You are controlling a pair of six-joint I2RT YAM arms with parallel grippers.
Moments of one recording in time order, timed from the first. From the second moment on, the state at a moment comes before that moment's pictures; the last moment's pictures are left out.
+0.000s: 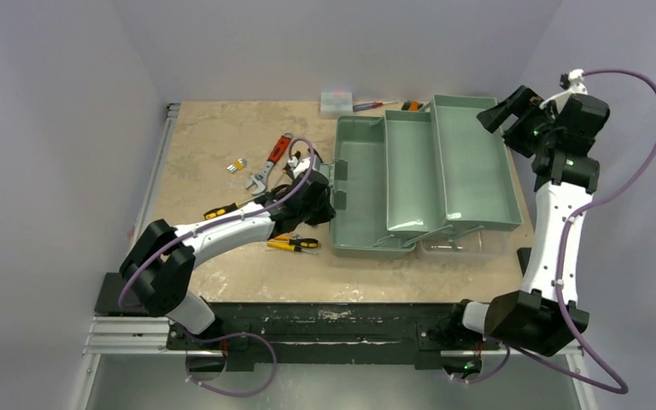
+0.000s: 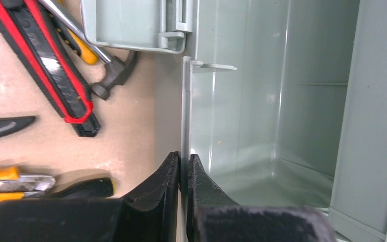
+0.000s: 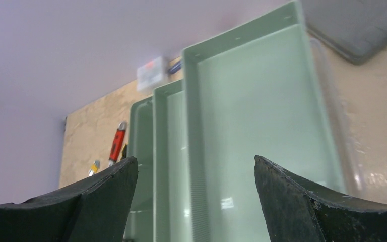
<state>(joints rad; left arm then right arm) -0.79 1.56 1.02 -0.22 -0.17 -0.87 -0.39 1.27 1.47 -0.60 -0.44 0.45</state>
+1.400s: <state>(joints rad) -0.59 0.70 0.65 -0.72 -0.49 -0.92 0.64 1.51 1.59 -0.71 -0.25 0.20</state>
